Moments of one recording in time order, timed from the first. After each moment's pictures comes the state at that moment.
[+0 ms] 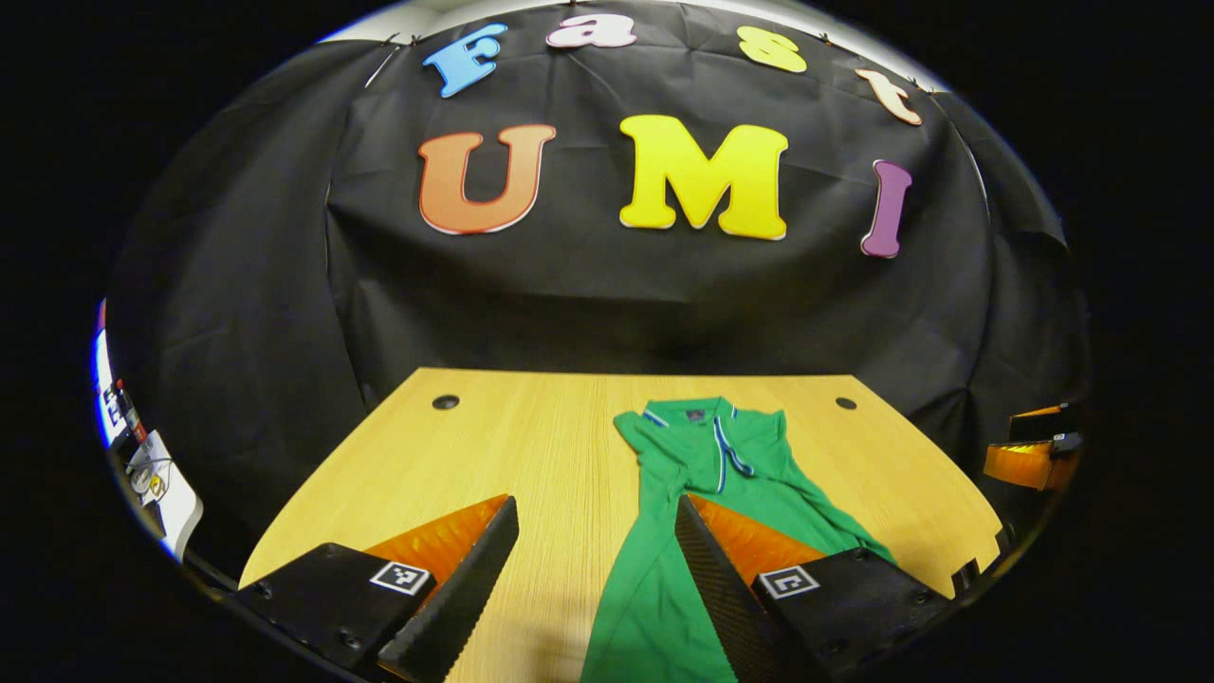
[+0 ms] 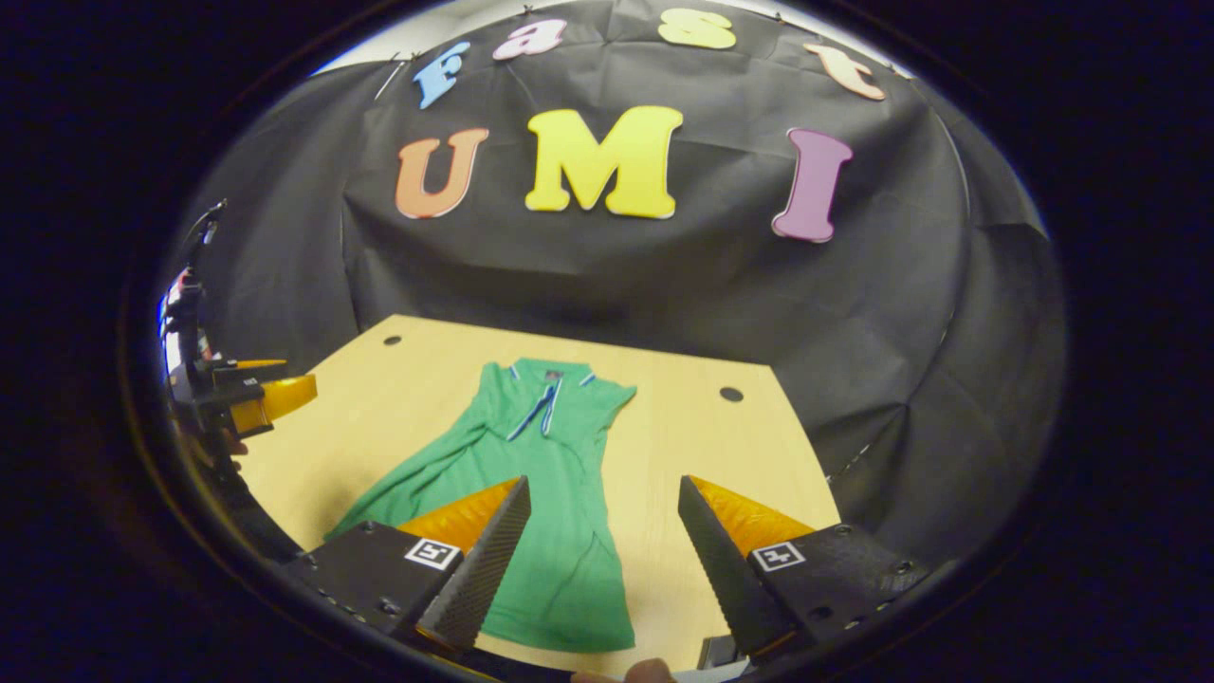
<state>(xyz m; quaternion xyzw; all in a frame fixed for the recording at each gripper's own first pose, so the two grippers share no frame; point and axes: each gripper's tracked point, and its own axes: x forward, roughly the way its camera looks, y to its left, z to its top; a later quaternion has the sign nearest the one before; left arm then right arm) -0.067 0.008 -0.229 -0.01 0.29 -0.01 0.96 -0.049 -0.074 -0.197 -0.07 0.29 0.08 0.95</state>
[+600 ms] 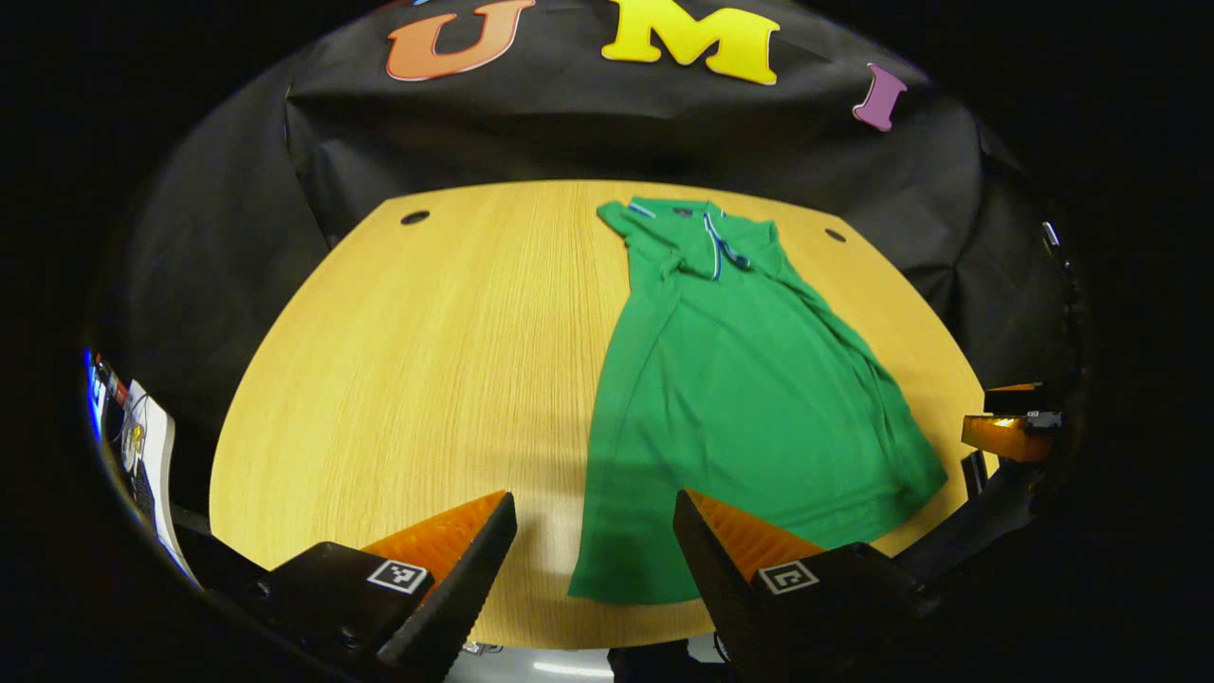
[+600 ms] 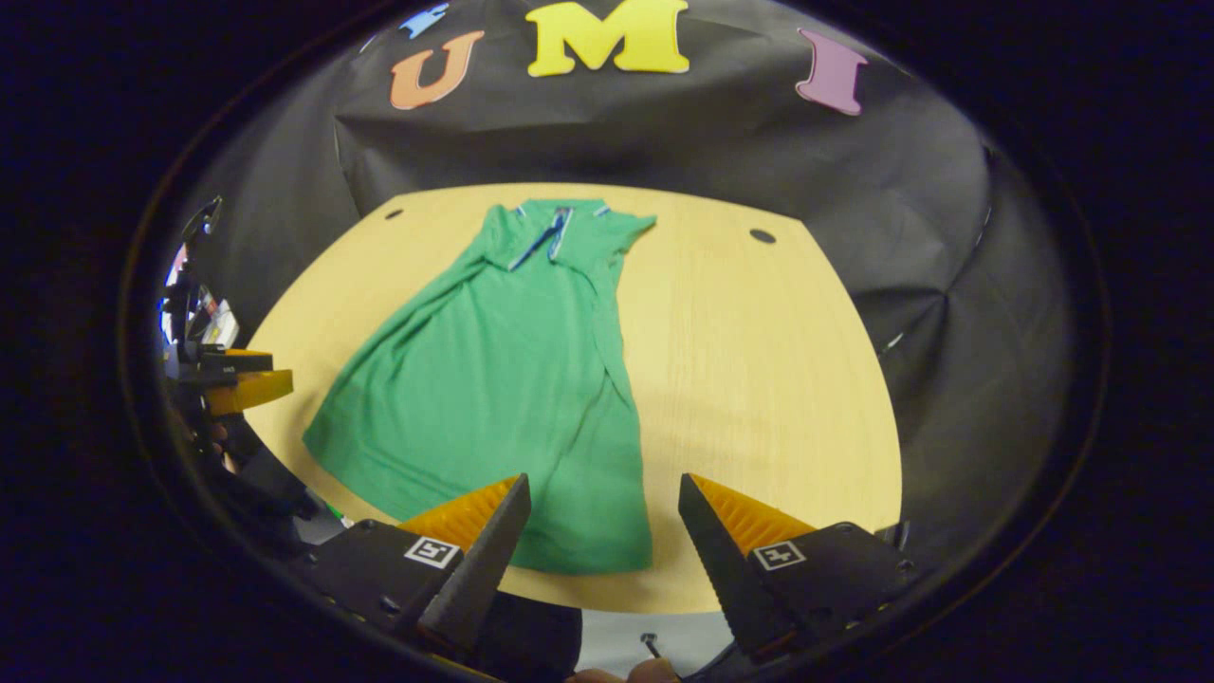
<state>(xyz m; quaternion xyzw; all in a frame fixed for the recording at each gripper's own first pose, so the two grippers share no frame) -0.161 0.008 -0.349 -0.01 0.52 -0.04 0.85 -0.115 -0.105 -0.333 -0.07 0.48 0.07 0.87</state>
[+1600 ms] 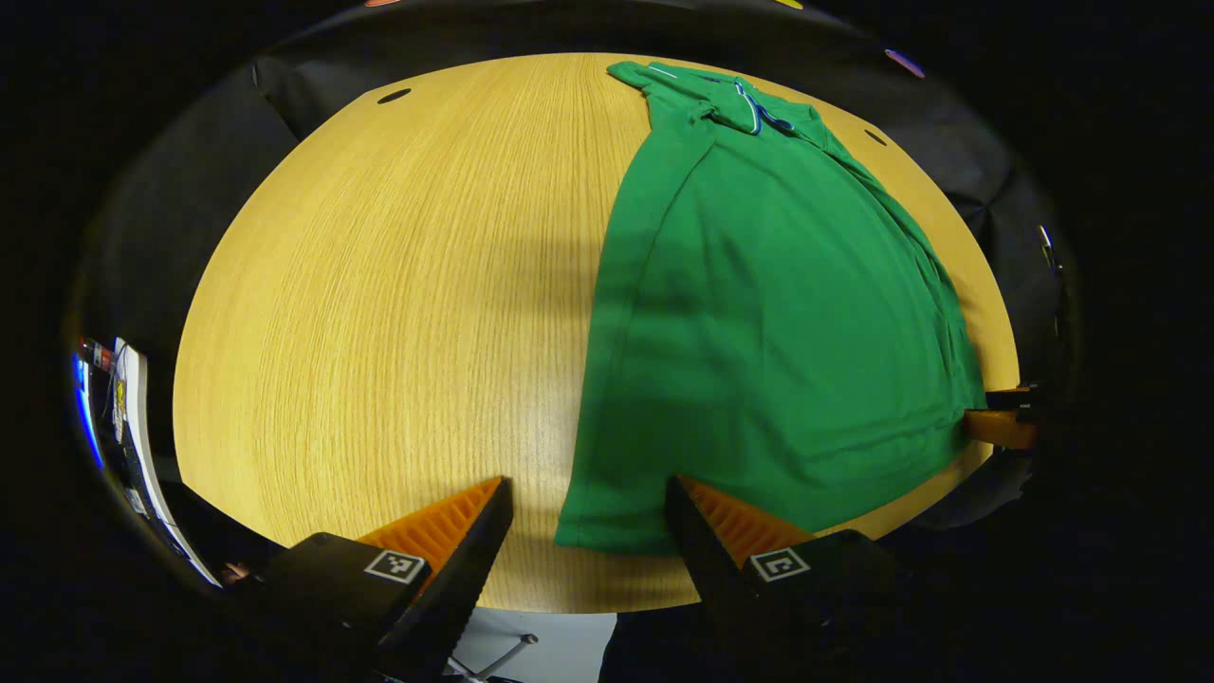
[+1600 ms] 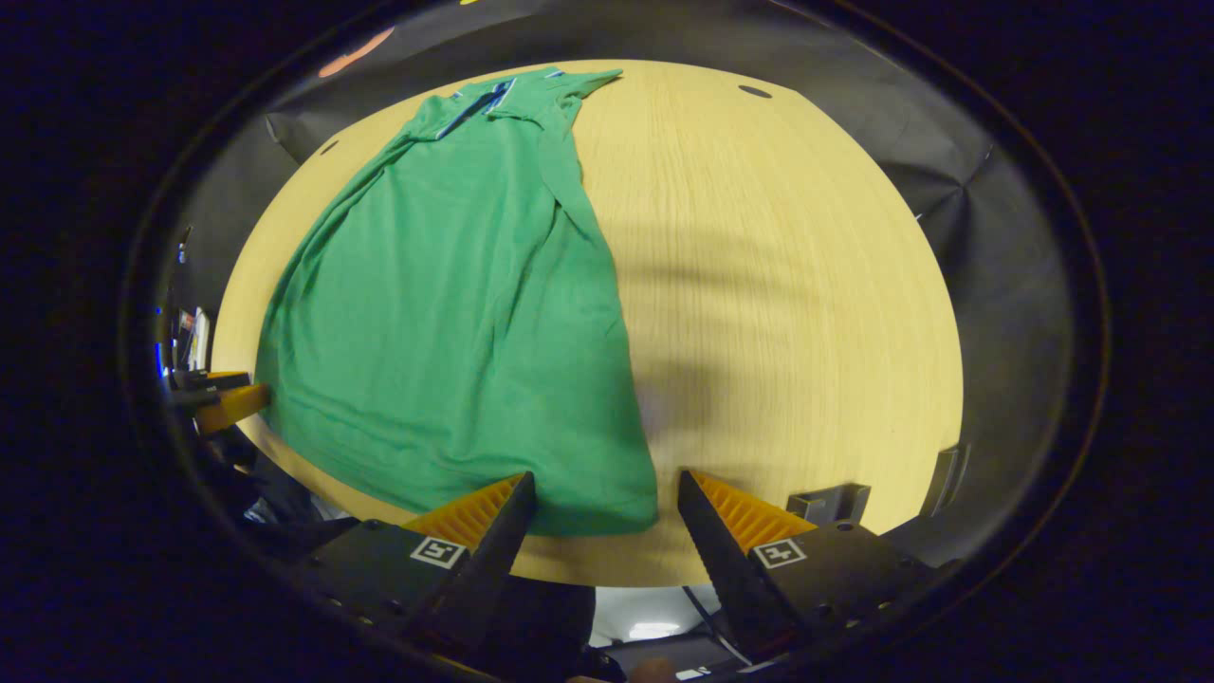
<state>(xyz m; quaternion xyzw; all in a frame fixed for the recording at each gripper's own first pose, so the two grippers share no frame) -0.197 0.022 -0.388 -0.01 0.65 -0.02 0.76 -0.127 -0.110 -0.418 -0.03 0.63 0.03 0.78</state>
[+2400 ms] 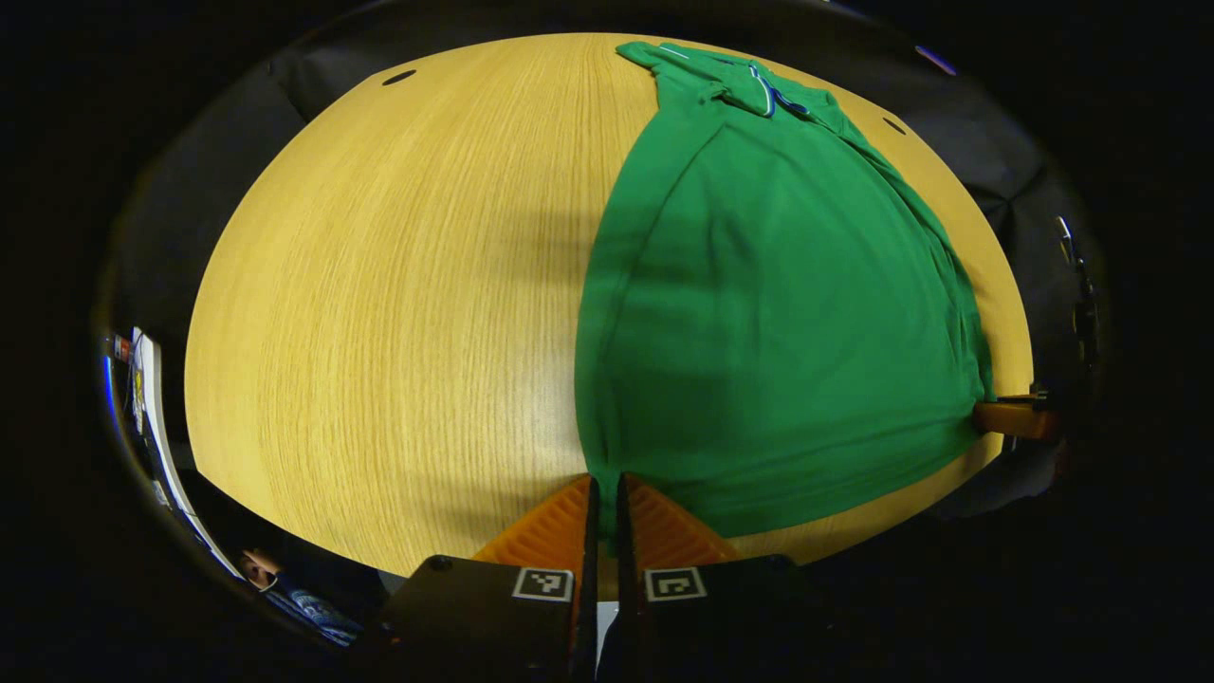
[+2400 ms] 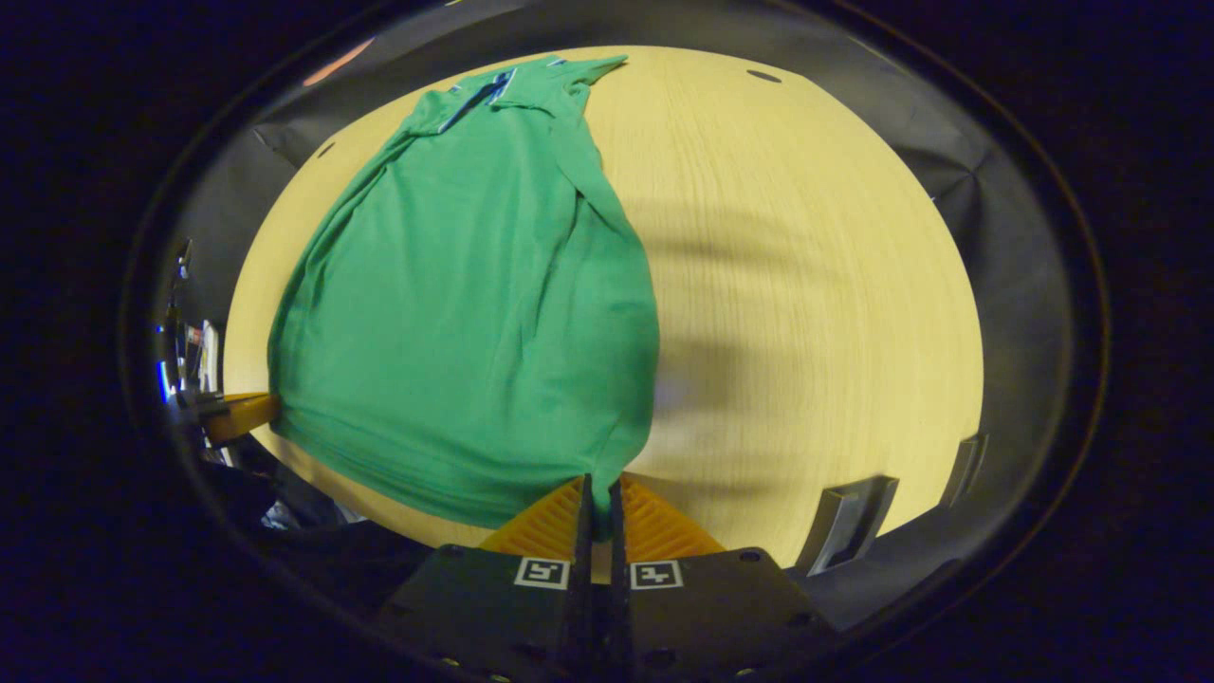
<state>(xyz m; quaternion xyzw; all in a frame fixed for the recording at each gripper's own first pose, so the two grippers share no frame) -0.204 0.010 -0.384 -0.04 0.67 -0.04 0.74 -0.122 -0.088 -0.420 0.00 0.65 0.04 0.76</state>
